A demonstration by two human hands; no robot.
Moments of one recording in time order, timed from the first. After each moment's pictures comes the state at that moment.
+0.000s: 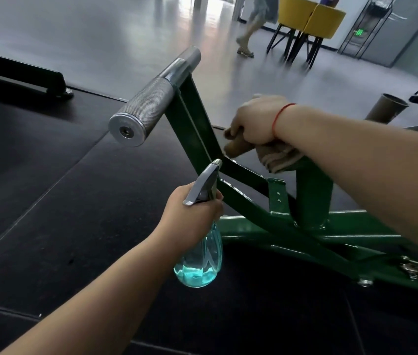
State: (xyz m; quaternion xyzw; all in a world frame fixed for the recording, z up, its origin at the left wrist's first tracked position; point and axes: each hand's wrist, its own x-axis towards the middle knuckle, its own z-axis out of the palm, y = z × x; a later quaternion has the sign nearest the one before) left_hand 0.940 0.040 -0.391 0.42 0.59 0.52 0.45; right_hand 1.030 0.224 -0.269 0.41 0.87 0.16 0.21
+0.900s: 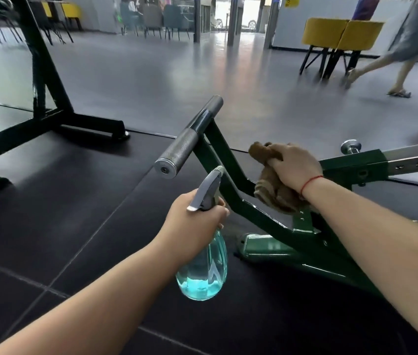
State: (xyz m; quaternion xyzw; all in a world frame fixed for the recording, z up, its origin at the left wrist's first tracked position) left_hand 0.934 -0.017 -0.314 0.44 0.67 0.50 0.33; right_hand 1.091 0.195 -0.307 0.52 0.83 -0.06 -0.17
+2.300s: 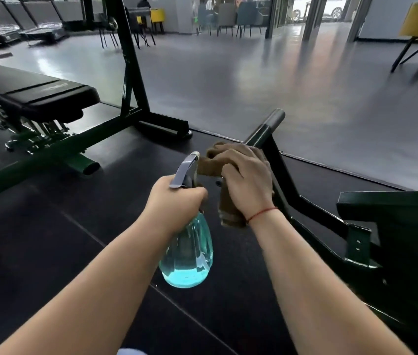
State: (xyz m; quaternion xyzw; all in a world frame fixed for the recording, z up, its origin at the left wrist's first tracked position) left_hand 0.881 -0.056 -0.242 0.23 0.79 0.51 0.23; right_hand 0.949 0.084 -0.290 0.27 0.84 -0.24 -0.41
